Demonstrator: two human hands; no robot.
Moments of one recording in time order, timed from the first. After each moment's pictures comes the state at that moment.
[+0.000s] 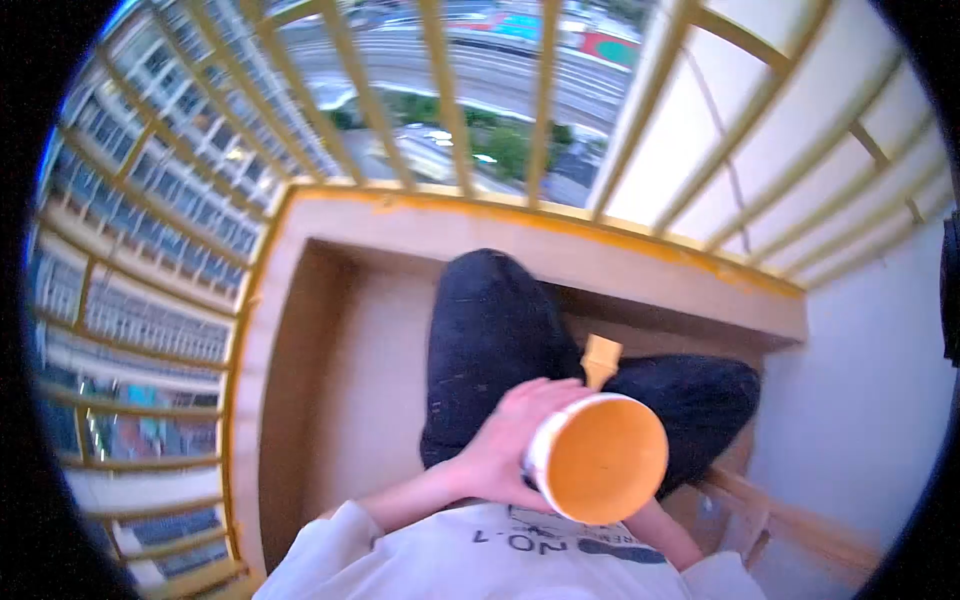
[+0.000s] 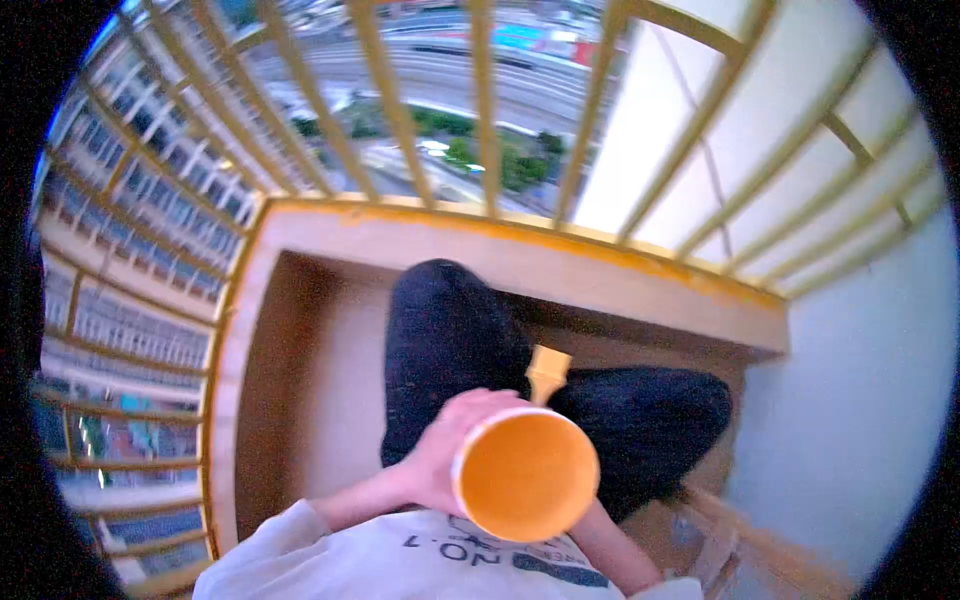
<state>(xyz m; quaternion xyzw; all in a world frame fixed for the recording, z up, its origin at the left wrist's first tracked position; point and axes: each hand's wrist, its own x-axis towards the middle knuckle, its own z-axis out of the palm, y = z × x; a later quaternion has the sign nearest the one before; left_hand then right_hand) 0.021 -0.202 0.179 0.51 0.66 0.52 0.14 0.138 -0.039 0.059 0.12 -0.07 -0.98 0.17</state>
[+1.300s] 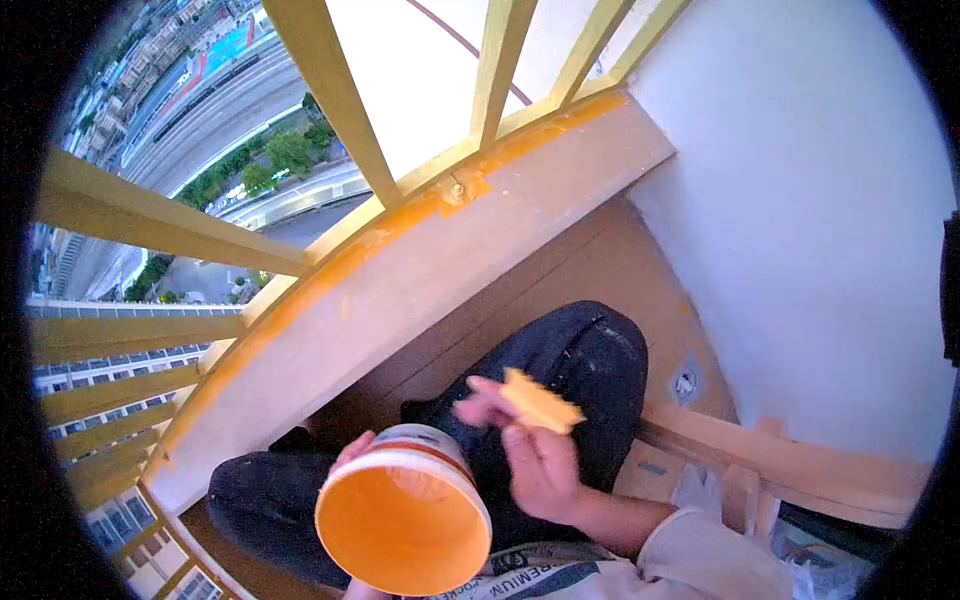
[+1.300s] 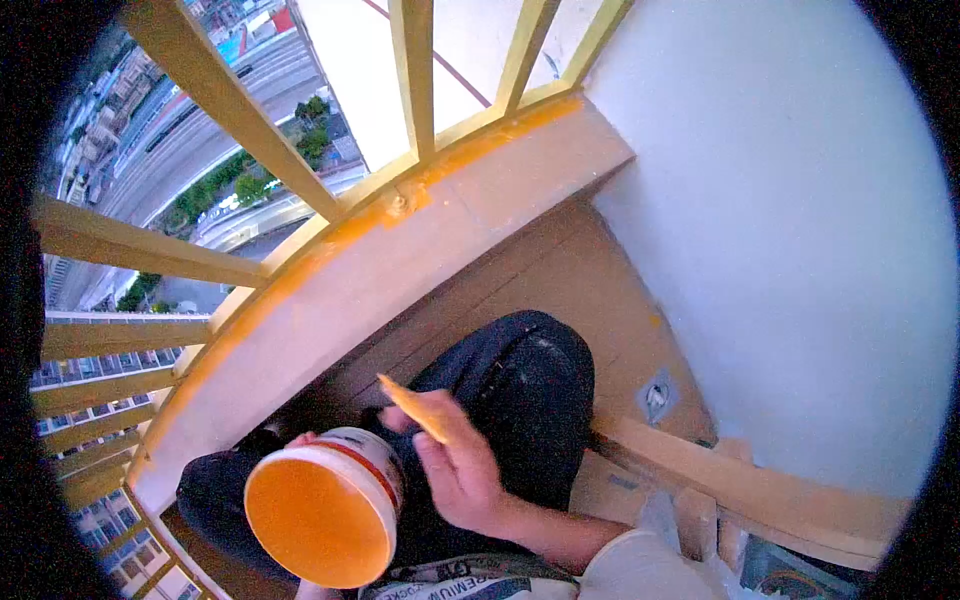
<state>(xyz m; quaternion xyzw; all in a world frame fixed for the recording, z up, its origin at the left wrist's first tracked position) -0.002 -0.053 0.042 -0.17 0.49 0.71 0.48 0.158 0.112 0.079 0.32 0.60 -0.68 -0.27</state>
